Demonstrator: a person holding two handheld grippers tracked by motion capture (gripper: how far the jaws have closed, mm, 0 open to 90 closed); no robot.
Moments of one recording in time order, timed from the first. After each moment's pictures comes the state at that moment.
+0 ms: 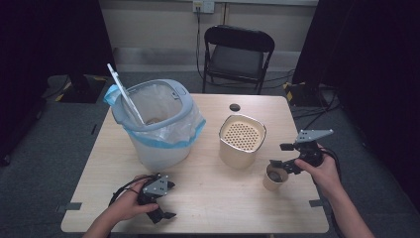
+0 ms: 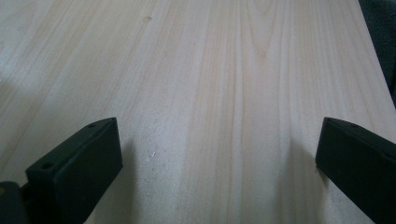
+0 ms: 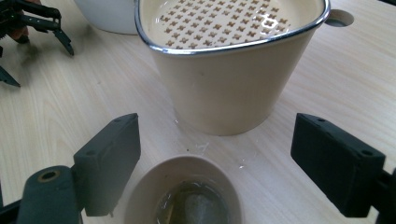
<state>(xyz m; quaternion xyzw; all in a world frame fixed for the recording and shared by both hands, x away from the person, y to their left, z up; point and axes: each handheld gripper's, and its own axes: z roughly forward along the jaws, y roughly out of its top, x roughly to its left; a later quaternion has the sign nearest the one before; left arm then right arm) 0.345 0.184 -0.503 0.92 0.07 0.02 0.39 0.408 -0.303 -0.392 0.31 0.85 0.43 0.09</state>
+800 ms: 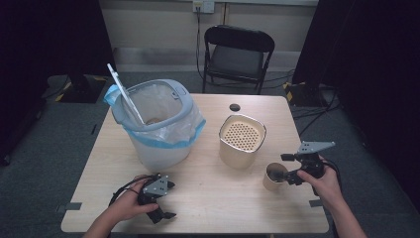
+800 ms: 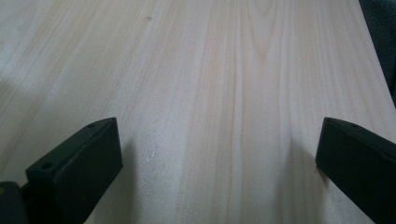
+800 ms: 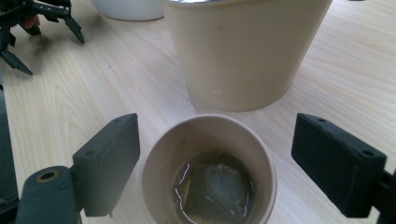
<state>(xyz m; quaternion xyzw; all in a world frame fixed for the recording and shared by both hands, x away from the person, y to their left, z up) 0.345 0.185 -0.503 0.92 0.07 0.02 0.39 0.388 -0.312 -0.417 0.31 0.84 0.44 0.08</state>
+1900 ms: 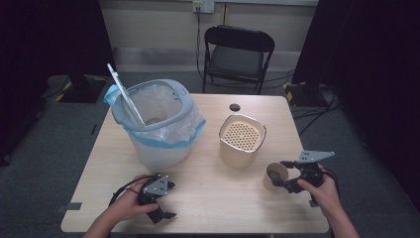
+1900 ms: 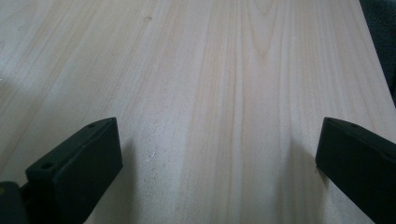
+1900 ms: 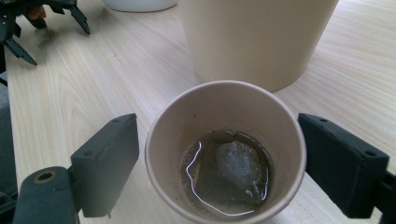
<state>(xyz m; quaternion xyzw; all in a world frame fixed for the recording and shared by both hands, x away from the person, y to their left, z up) 0.345 0.184 -0.503 0.92 0.07 0.02 0.39 0.375 -0.316 -0.441 0.31 0.83 0.45 0.07</state>
